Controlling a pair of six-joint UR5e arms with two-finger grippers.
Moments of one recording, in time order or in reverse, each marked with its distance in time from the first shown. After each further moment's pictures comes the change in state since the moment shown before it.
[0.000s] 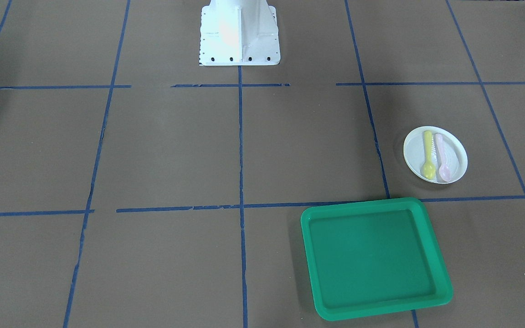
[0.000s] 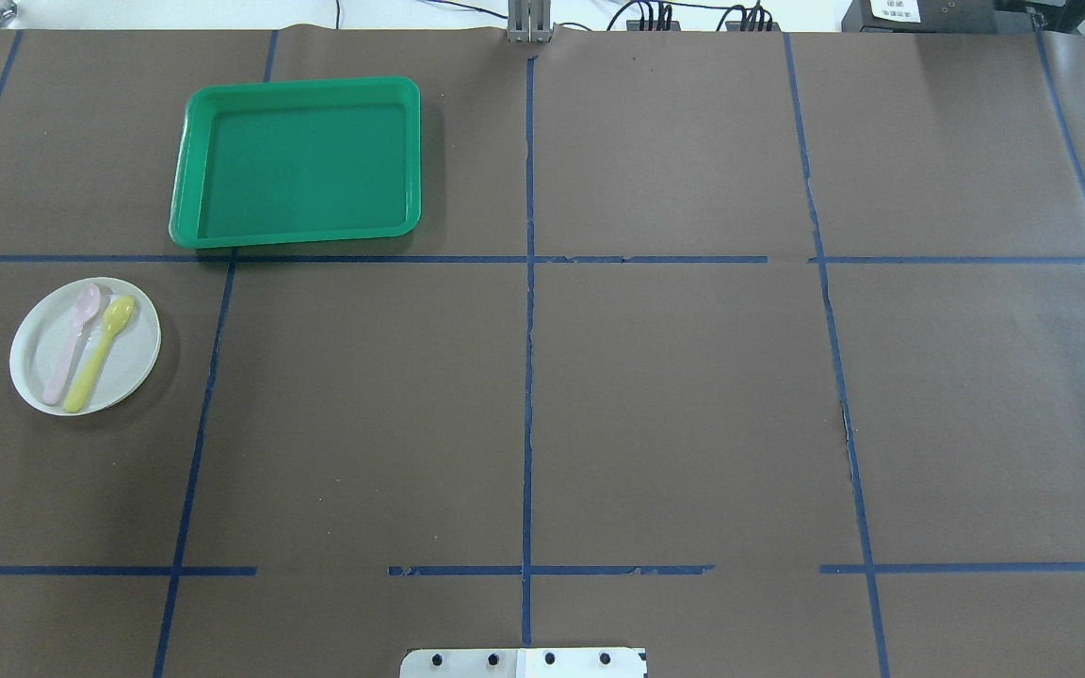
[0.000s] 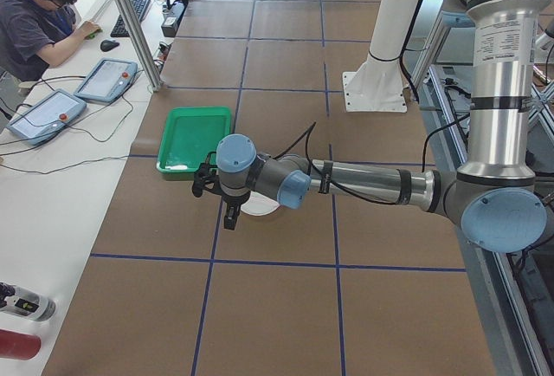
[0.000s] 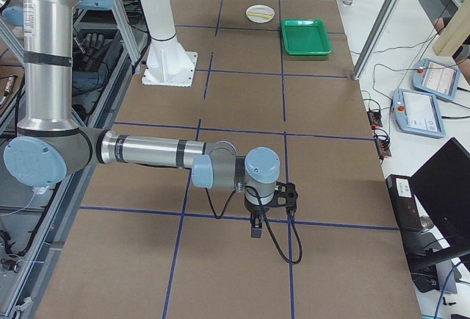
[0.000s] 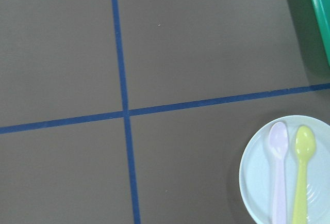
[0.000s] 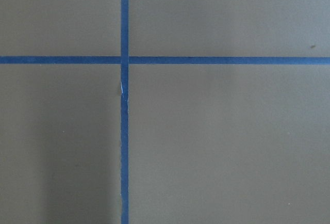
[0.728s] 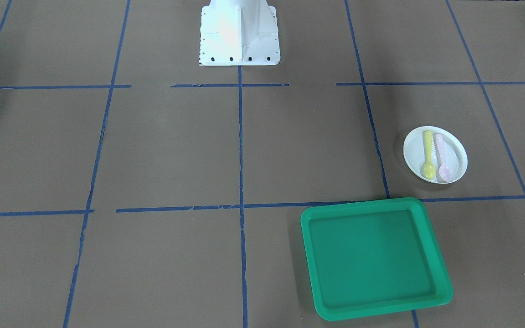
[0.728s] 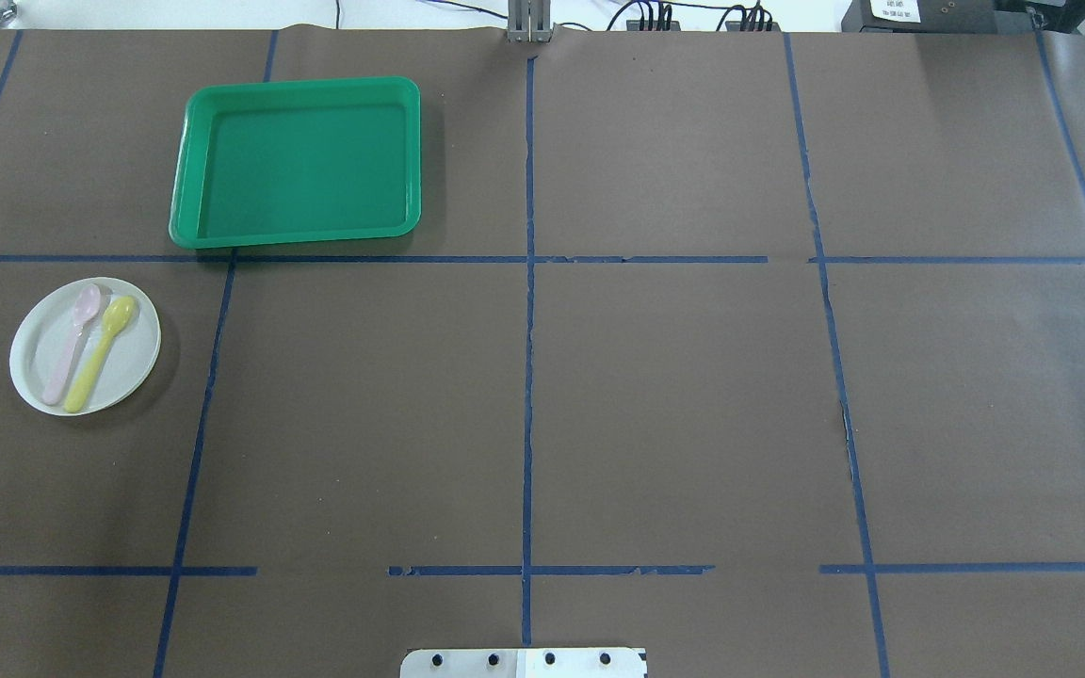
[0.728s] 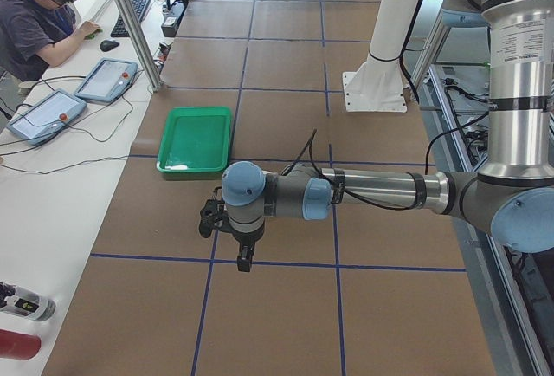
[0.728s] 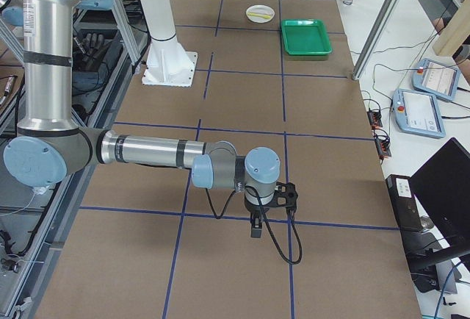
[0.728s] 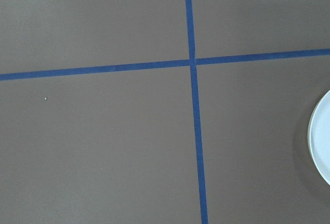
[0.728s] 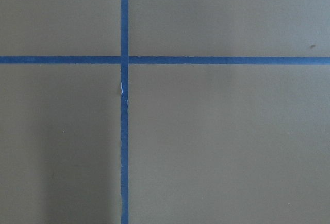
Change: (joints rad) left arm -0.199 0.033 -0.032 0.363 0.064 0.359; right arm 0.000 0.000 0.000 0.000 0.000 0.000
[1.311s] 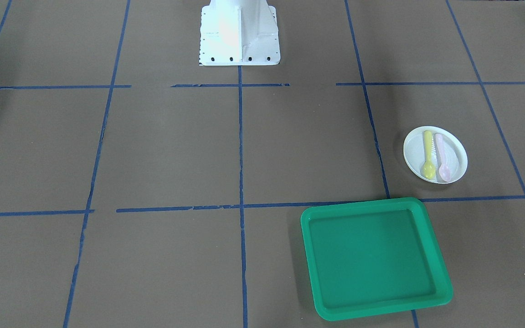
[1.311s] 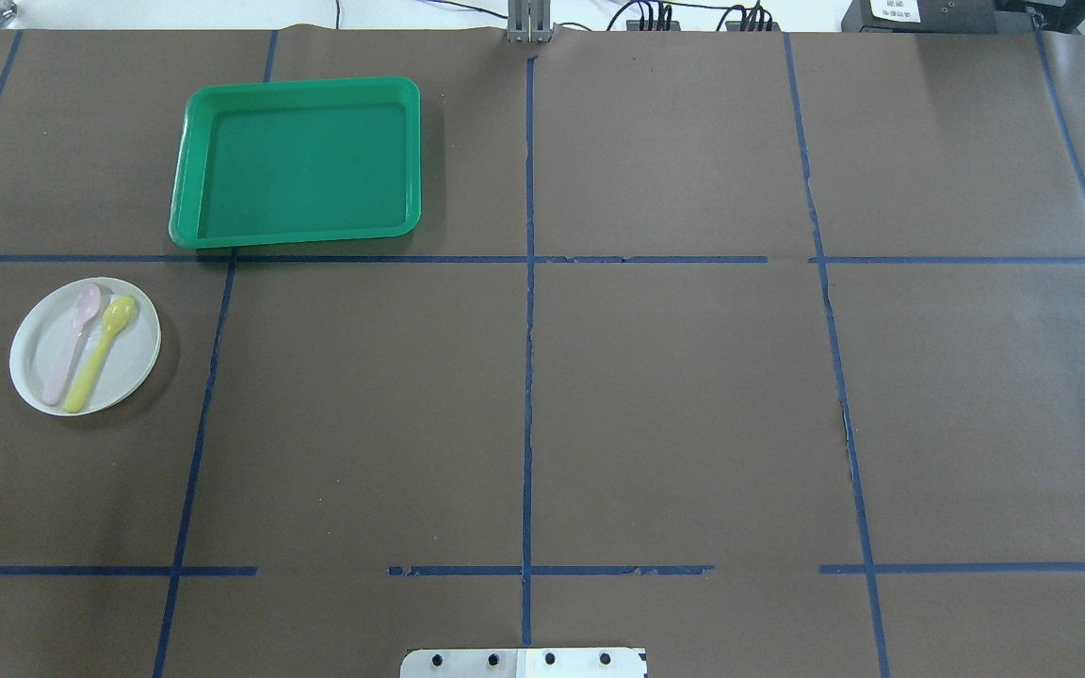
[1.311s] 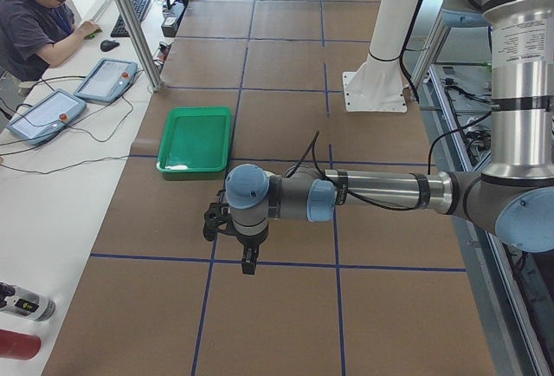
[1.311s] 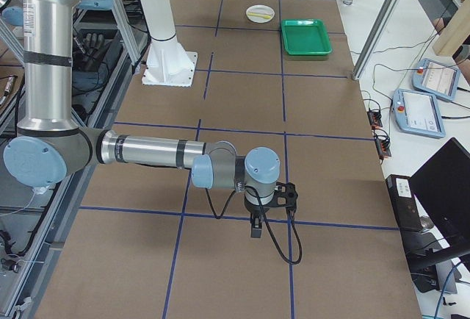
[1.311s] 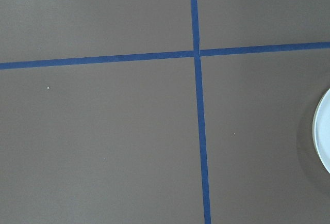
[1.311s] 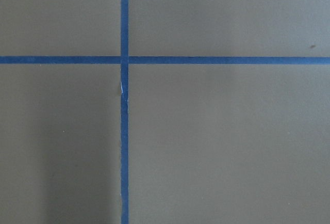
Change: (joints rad) left arm -0.001 0.033 -0.002 0.005 0.007 0.004; right arm 0.000 0.000 0.000 0.000 0.000 0.000
